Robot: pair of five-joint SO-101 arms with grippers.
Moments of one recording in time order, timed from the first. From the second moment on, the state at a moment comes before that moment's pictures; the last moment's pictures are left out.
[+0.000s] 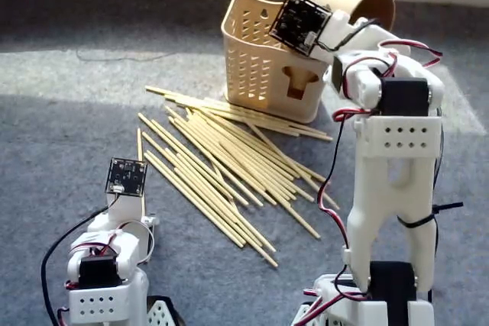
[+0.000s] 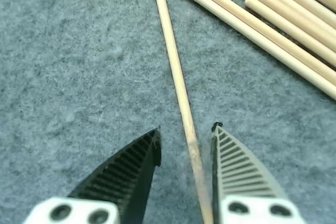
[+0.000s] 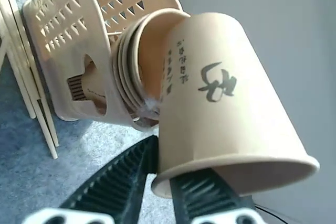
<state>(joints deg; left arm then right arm) -11.3 -104.0 96.0 76.4 -5.4 -6.2 -13.0 -13.0 68.3 67.6</state>
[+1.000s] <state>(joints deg) -11.3 -104.0 96.0 76.4 -5.4 -11.1 -12.0 -21.6 63.1 45.2</state>
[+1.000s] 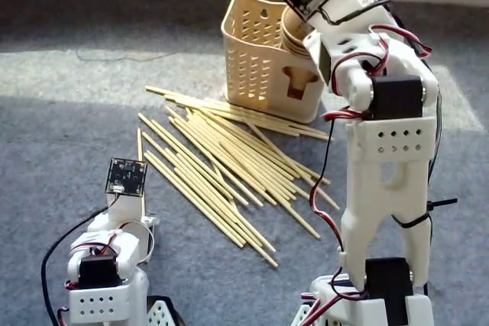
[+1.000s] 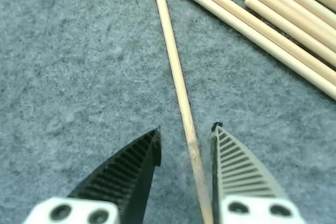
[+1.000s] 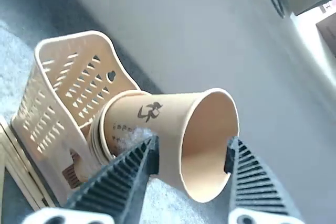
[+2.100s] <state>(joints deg) -11.3 -104.0 96.0 76.4 -5.4 -12.6 -12.0 -12.5 67.0 33.7</state>
